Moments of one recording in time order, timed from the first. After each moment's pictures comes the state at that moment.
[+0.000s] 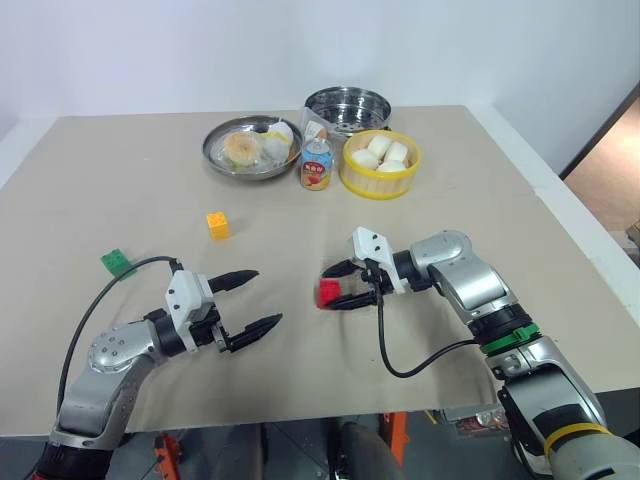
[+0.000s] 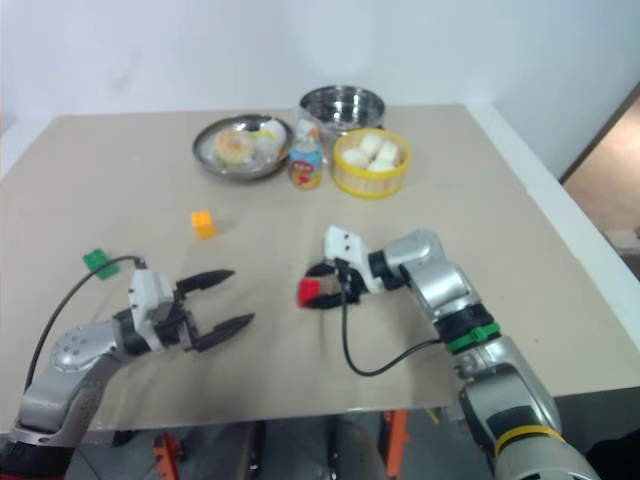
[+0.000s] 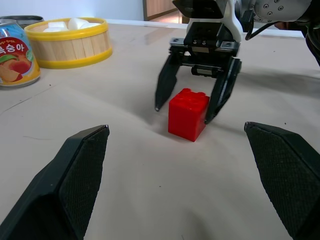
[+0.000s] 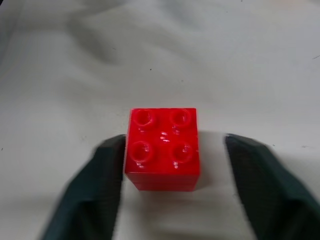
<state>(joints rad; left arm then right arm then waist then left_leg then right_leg) -0.03 0.52 0.03 -0.29 -0.48 0.12 -0.93 -0.77 -0.52 0.35 0.28 0.13 0.29 1.33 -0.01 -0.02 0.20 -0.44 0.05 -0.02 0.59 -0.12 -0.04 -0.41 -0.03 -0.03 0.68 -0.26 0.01</state>
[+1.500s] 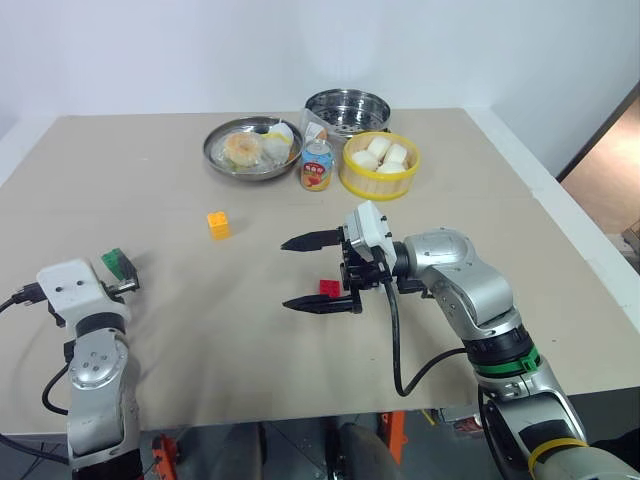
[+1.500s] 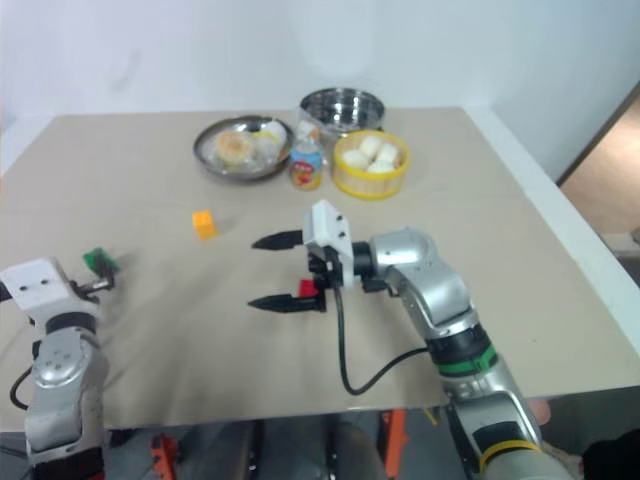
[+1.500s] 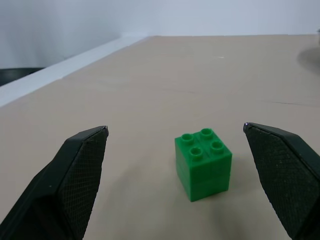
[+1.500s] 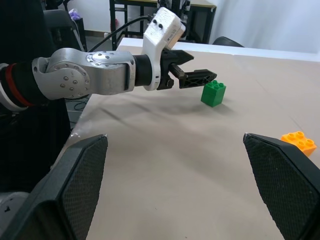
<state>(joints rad) -0.07 0.12 0.40 -0.32 -0.10 0.30 0.22 -0.68 -0.42 0.24 -0.13 0.41 0.38 1.21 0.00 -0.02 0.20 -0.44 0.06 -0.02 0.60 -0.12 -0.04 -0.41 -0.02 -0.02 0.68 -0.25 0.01</state>
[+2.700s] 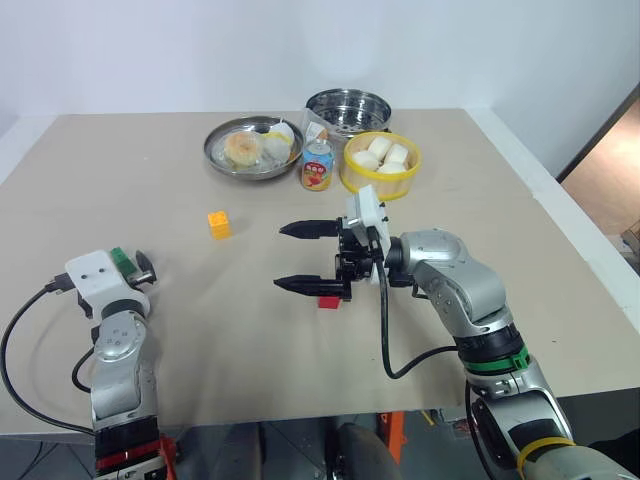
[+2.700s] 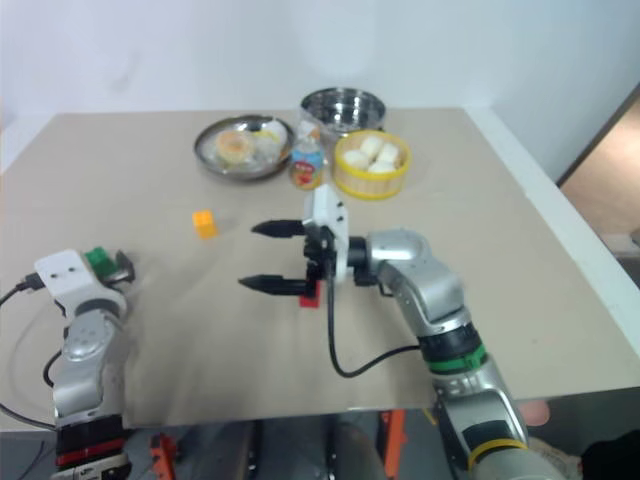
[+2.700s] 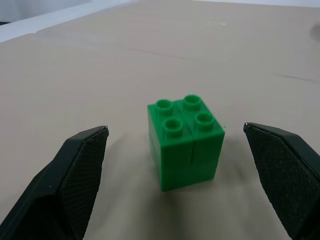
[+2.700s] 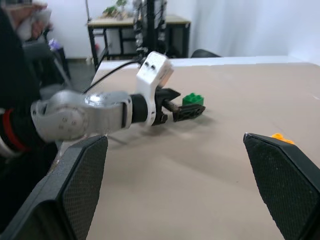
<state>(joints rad) -0.21 0.13 0.40 -0.10 -0.13 0.29 0.22 -0.69 -0.36 0.19 -0.10 0.47 0.49 1.08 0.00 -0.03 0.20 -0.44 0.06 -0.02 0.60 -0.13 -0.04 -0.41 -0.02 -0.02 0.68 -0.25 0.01</state>
